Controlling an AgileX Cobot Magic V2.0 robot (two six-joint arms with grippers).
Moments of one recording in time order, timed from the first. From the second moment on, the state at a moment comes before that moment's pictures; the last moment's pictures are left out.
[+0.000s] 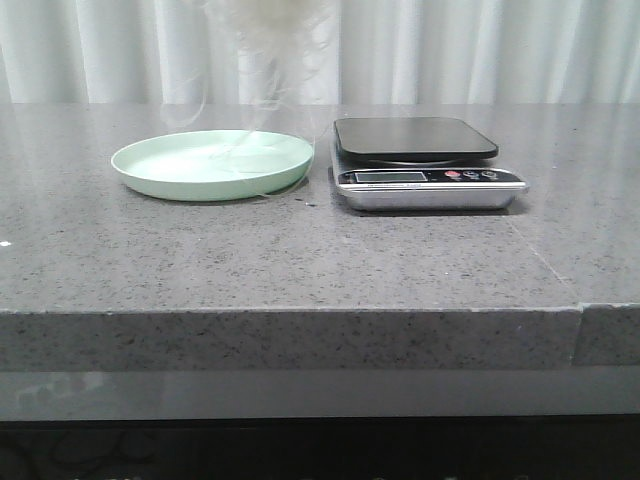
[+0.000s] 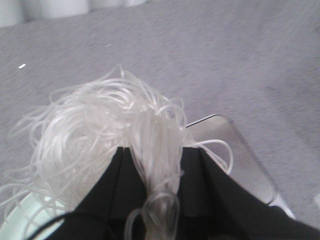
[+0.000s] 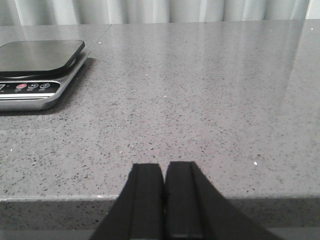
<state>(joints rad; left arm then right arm) -0.47 1.81 -1.98 -0.17 0.84 -0.02 -0.01 -0.01 0.03 -0.02 0.19 0.10</state>
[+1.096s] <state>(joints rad) -0.63 2.08 -1.99 -0.24 0.66 -0.02 -0.01 -0.01 0.03 -0.01 0.19 0.10</state>
